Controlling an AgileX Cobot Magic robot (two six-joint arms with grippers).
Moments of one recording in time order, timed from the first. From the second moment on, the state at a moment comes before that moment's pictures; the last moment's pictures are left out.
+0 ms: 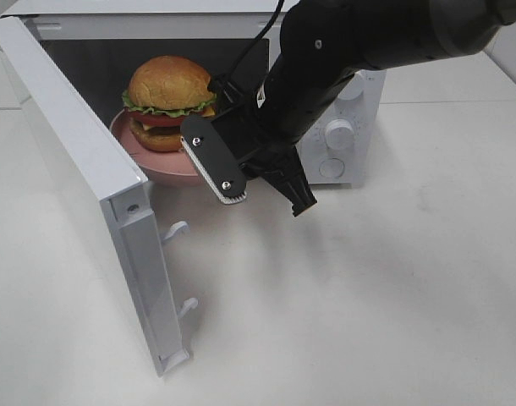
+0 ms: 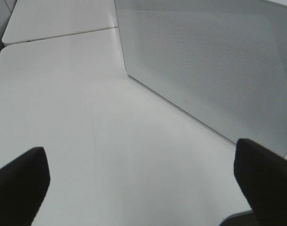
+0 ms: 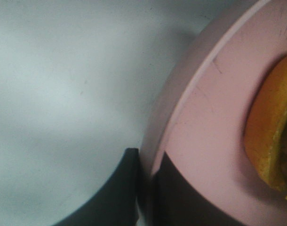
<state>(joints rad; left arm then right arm) -0.01 -0.01 -0.51 -0.15 1.04 0.19 0.67 1.93 -1.35 0.06 0.46 -1.55</state>
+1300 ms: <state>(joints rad) -0.01 -0.01 -0.51 -0.15 1.04 0.19 0.67 2.28 -1.88 -0.08 0.60 -1.29</state>
